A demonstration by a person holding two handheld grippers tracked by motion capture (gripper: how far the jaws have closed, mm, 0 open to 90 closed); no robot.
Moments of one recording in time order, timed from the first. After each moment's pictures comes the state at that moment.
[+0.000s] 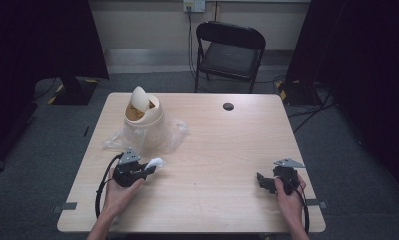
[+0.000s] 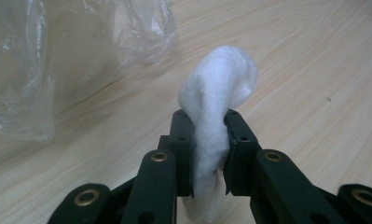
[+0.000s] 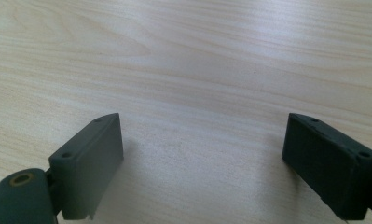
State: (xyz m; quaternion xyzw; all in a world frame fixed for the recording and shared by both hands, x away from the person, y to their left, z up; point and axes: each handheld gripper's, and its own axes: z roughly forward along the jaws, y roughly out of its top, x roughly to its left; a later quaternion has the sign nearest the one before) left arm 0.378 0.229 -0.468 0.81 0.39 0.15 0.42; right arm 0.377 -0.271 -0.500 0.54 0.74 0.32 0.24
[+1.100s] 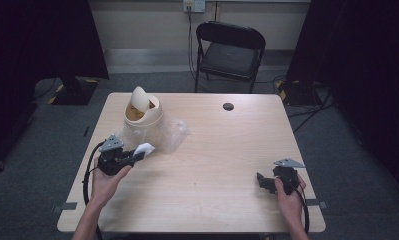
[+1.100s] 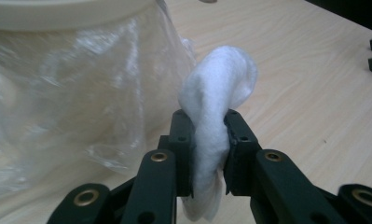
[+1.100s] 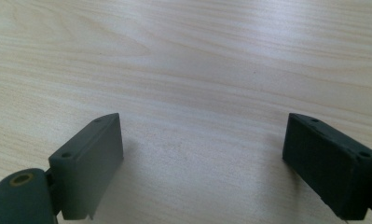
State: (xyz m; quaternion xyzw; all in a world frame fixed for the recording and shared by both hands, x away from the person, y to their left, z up) left arm 0.390 0.264 -0.421 0.77 0.40 0.17 0.46; right arm 0.377 -0.271 -0.500 0.54 0.74 0.32 0.24
